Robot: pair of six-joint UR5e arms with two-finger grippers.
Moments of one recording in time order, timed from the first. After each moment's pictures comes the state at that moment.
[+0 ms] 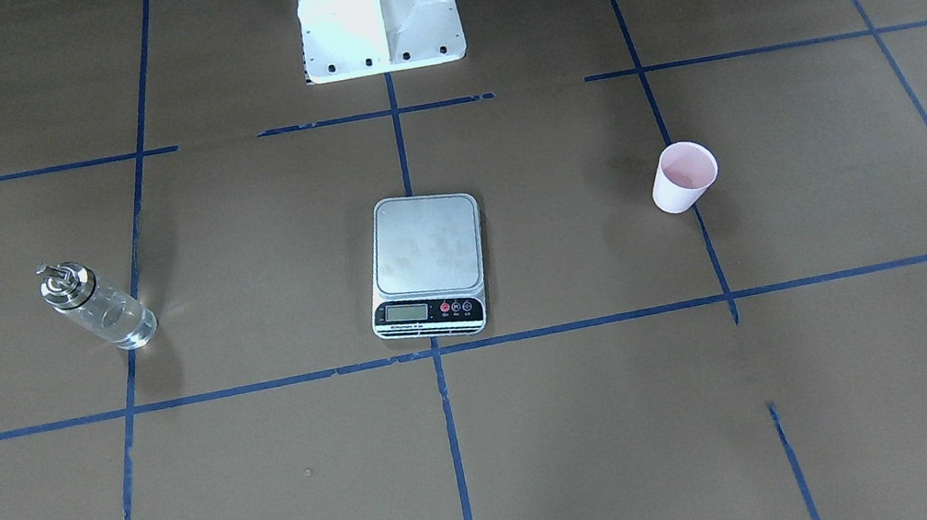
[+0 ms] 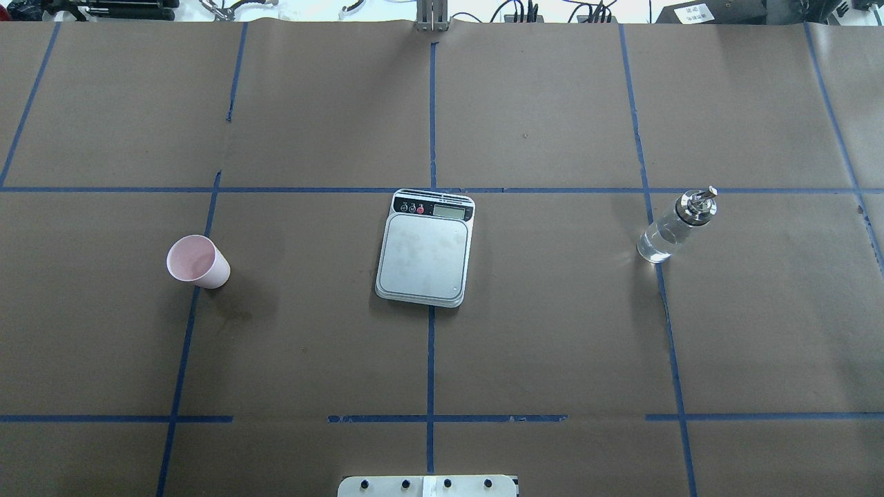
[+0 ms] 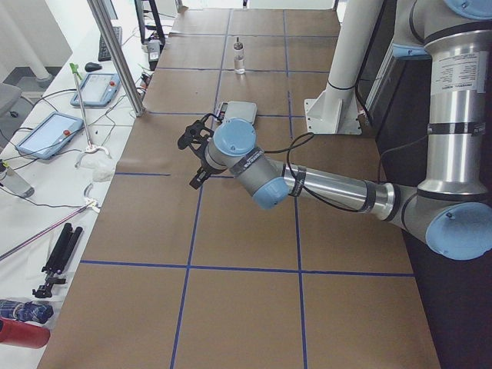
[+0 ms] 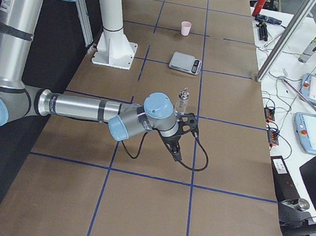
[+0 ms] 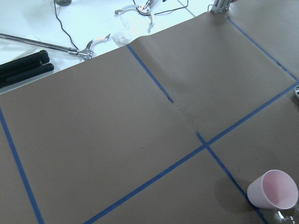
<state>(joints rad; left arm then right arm) -1.50 -1.51 -1.85 -2.26 -2.59 -0.29 1.50 -1.78 1.80 -1.05 2.34 0.12</state>
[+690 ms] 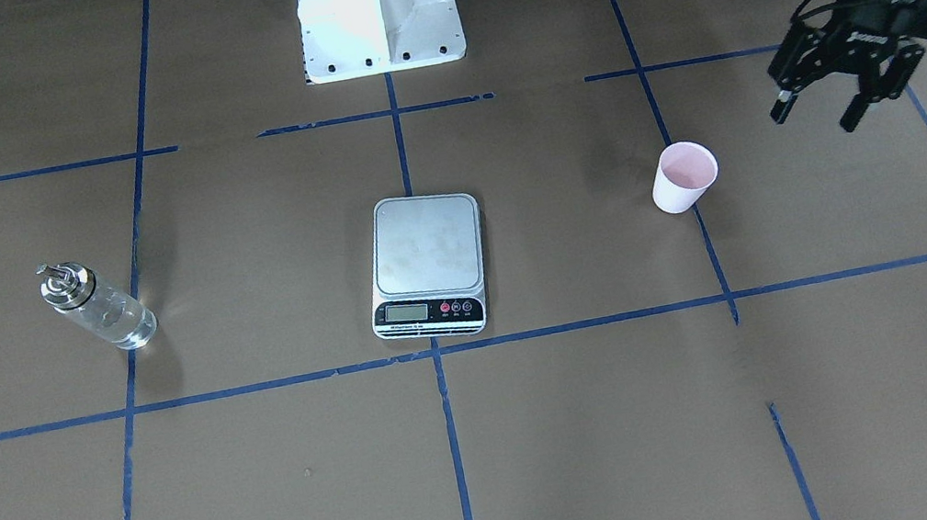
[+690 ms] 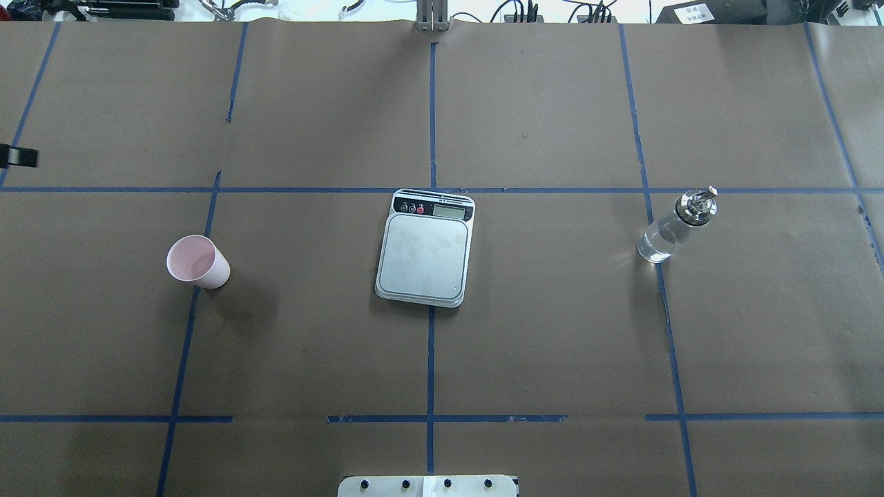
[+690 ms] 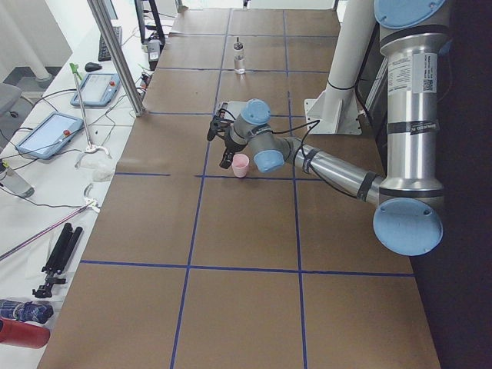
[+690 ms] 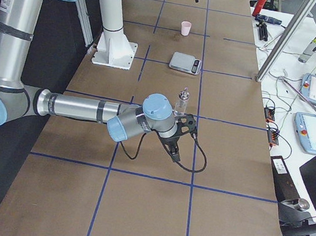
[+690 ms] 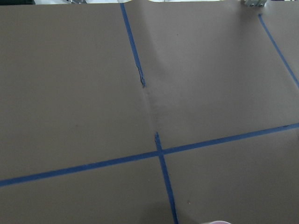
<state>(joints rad) -0.87 -1.49 -1.99 -2.28 -1.94 -0.98 1.50 -1.79 1.80 -1.05 2.34 0.12</state>
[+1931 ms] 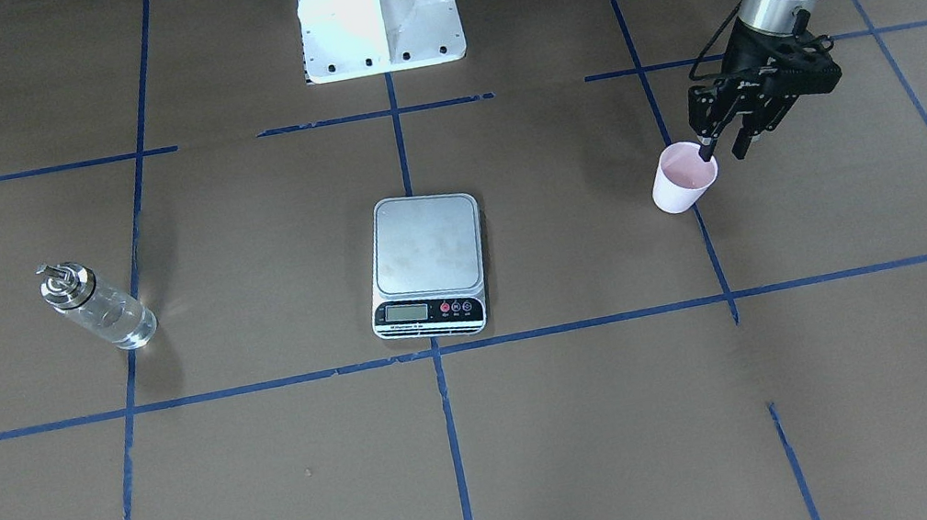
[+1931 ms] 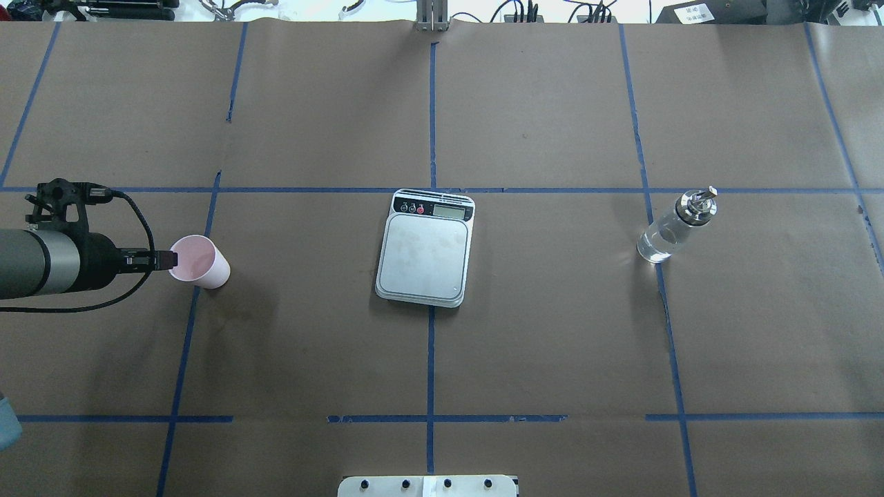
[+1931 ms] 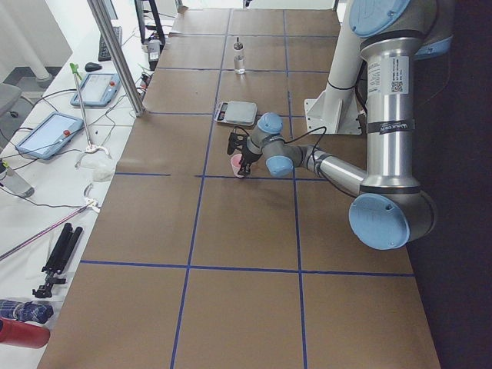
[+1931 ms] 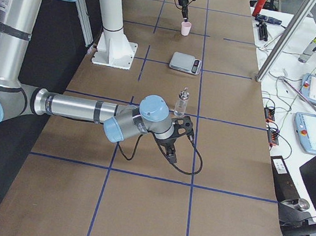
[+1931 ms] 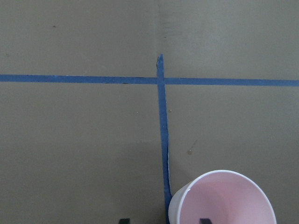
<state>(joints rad) -0.66 -1.49 -1.93 -2.27 -1.74 -1.14 1.50 -1.82 1.80 -1.05 2.34 0.12</state>
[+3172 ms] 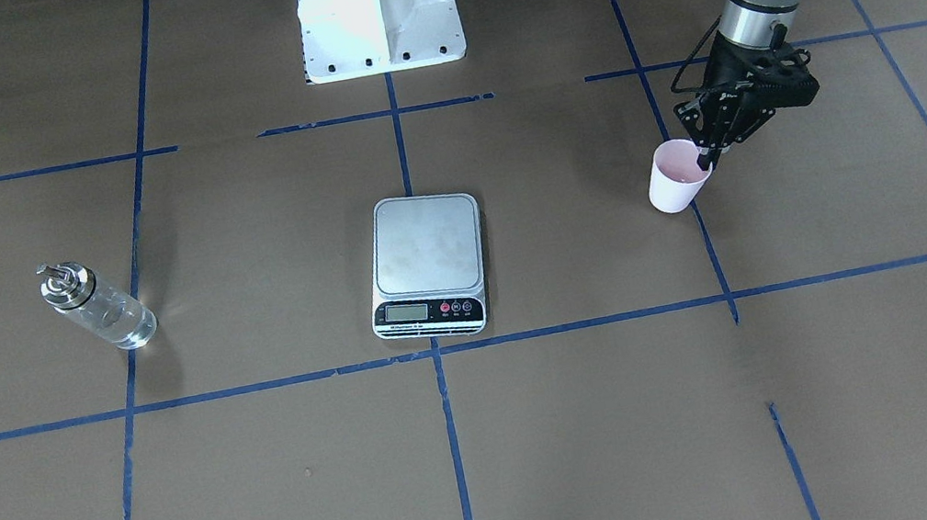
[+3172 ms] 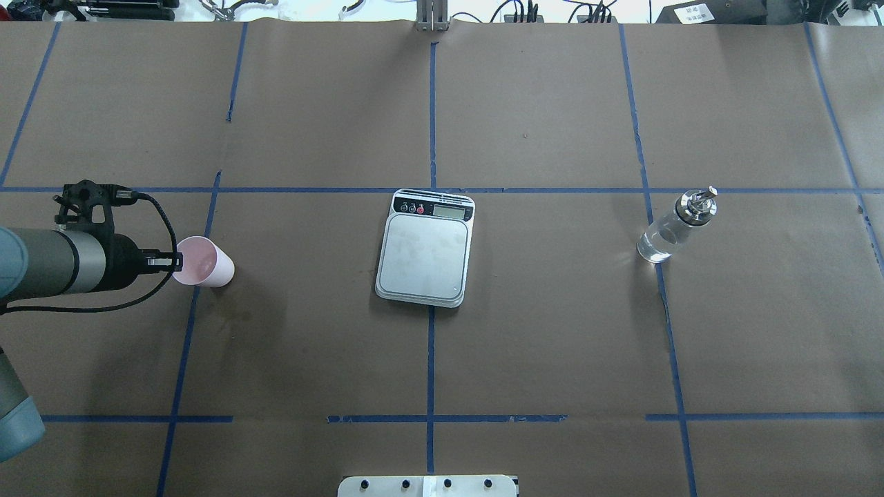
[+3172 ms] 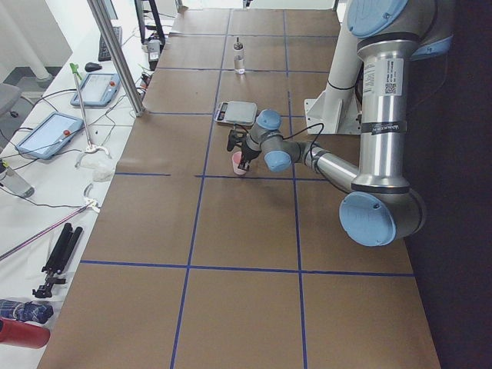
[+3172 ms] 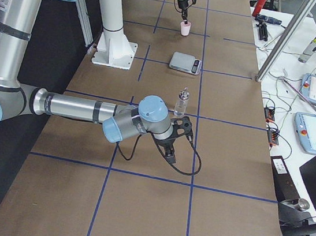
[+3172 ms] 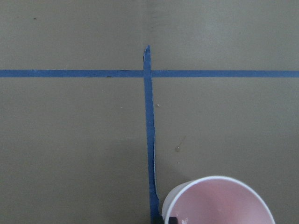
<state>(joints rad) -0.63 -1.55 -1.94 -2.18 -1.72 -1.13 1.50 -1.82 1.81 -1.04 2.34 0.12</state>
